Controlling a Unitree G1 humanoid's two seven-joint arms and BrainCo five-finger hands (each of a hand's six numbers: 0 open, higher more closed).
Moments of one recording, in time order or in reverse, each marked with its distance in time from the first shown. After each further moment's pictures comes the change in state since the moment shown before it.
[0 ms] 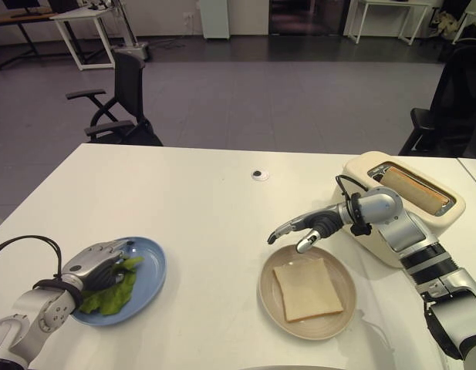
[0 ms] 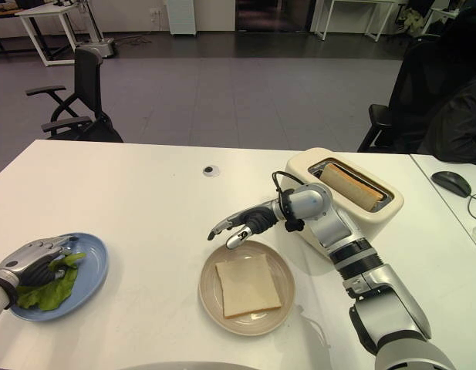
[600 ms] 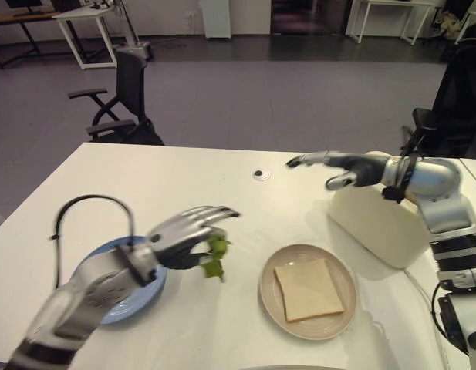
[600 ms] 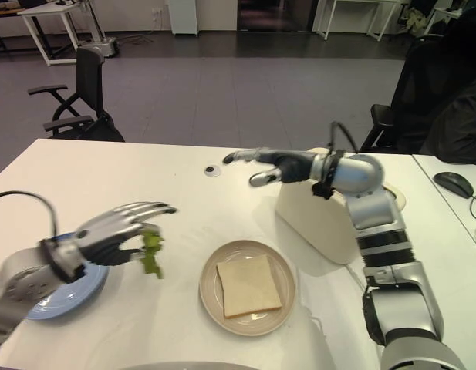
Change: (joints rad) left arm -0.291 -0.240 -0.229 -0.602 -0.202 -0.079 -0.317; right arm -0.035 -0.067 -0.339 -0.063 0.064 0.031 -0.307
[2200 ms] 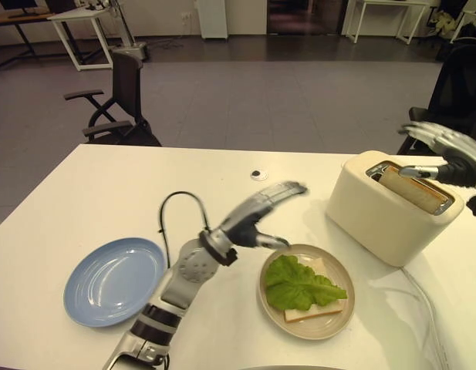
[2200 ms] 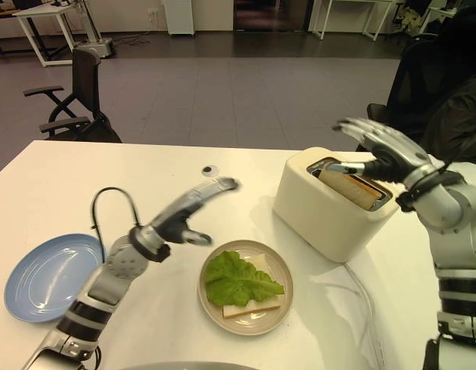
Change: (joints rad) left arm -0.141 -0.455 -0.038 0.324 -0.215 -0.100 0.195; right arm 0.420 -0.256 -0.296 -0.028 -0.415 0.012 -0.525
